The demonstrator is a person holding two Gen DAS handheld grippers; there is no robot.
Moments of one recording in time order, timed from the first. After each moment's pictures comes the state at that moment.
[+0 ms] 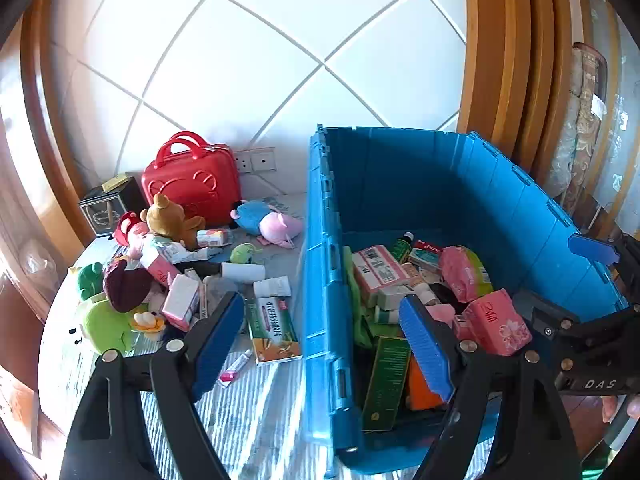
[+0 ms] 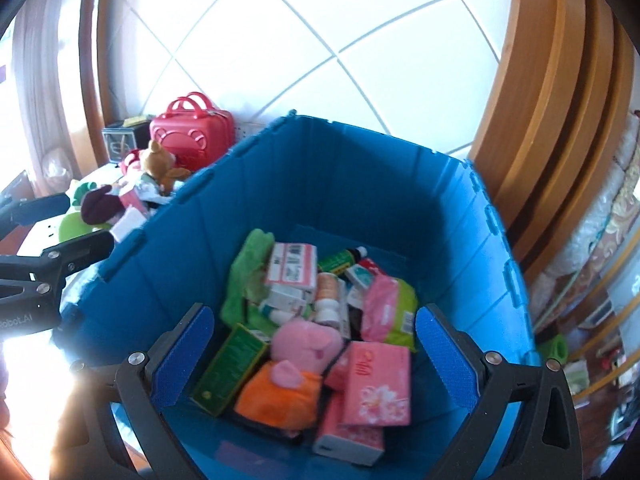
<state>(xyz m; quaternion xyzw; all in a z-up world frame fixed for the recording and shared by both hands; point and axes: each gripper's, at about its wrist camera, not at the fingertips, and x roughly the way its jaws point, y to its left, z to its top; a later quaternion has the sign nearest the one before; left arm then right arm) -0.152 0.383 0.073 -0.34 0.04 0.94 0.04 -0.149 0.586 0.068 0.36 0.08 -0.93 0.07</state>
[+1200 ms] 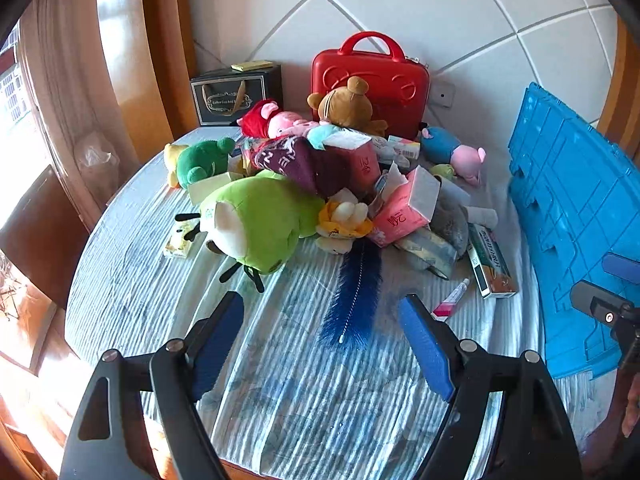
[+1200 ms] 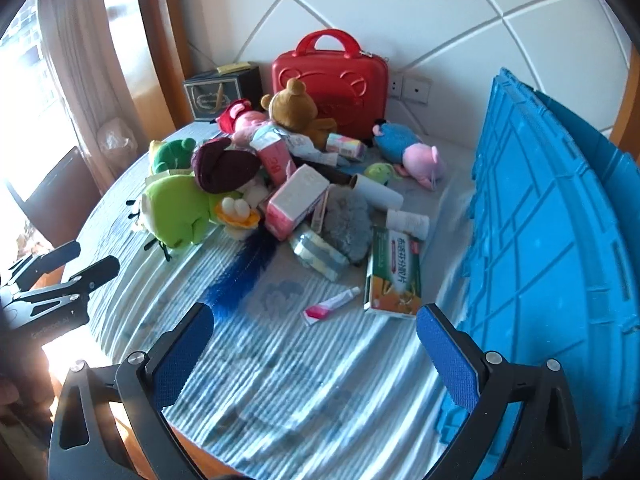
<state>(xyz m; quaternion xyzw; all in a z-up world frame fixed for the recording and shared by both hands) -0.147 0.058 -0.063 -0.43 -0.03 0.90 -0.08 -0.187 0.282 -0.048 0.45 0.05 -0.88 0.17</state>
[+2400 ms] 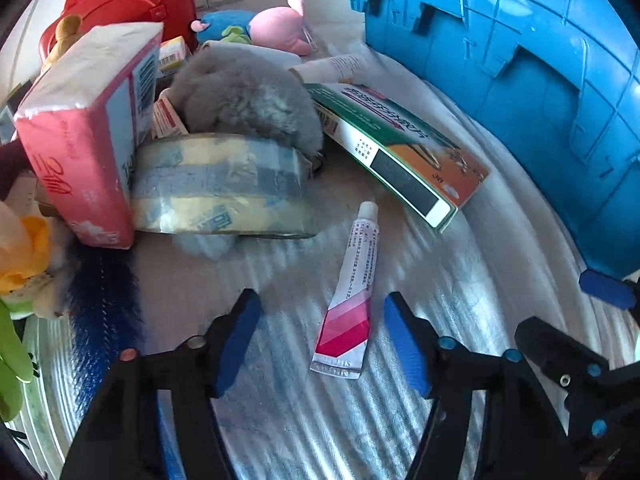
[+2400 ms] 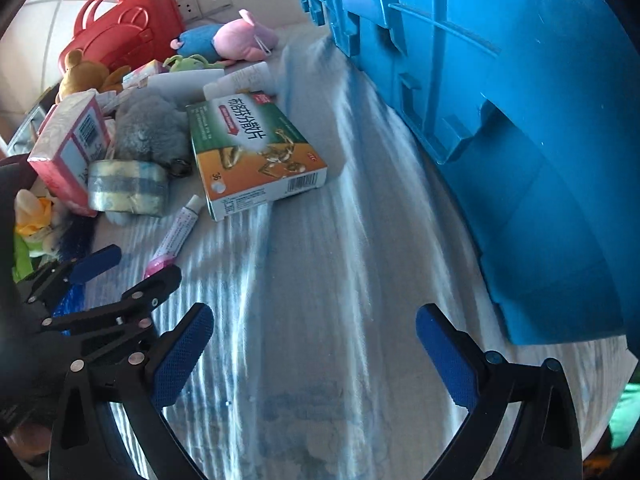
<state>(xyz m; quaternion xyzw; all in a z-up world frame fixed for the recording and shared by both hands) -0.279 0.193 -0.254 -0.48 0.12 0.85 0.20 -0.200 0.350 -0.241 0.50 -0.13 -0.85 -0.11</state>
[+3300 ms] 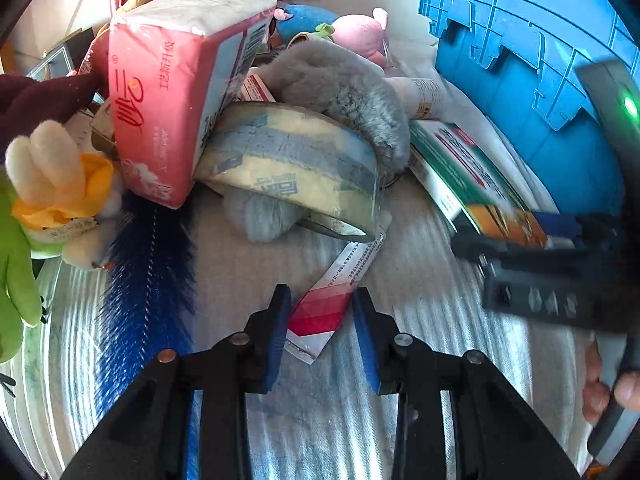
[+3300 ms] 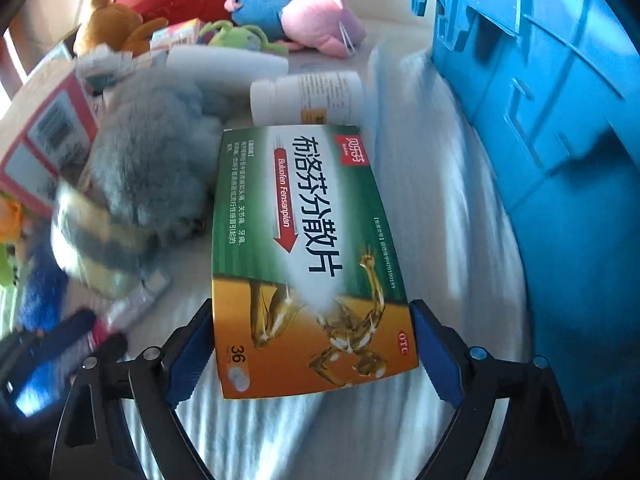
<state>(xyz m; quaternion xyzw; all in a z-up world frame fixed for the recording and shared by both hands) -0.282 0.169 -0.260 -0.49 0.05 0.86 0.12 -0.309 0.334 -0.265 0.54 -0.02 -0.84 -0.02</state>
